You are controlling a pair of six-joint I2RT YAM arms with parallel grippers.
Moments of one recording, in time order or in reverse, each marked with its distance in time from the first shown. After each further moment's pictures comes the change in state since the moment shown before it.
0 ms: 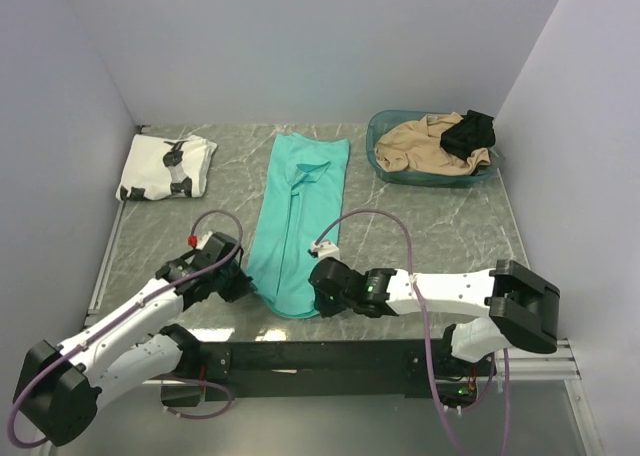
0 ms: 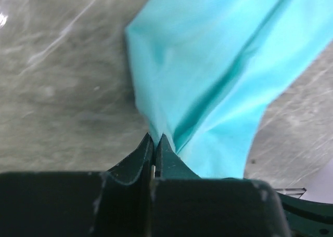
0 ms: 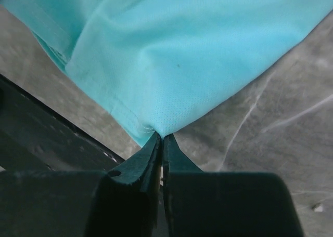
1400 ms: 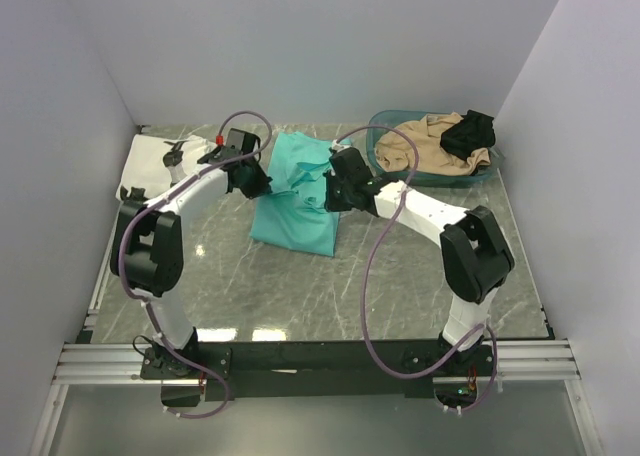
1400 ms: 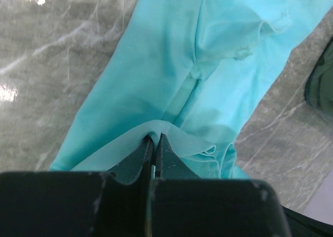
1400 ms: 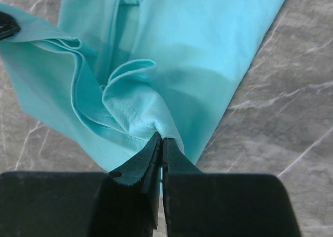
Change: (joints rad) left arm 0.269 0.901 0.840 0.193 0.065 0.360; right arm -0.576 0.376 0.575 -0.080 -0.147 -0.280
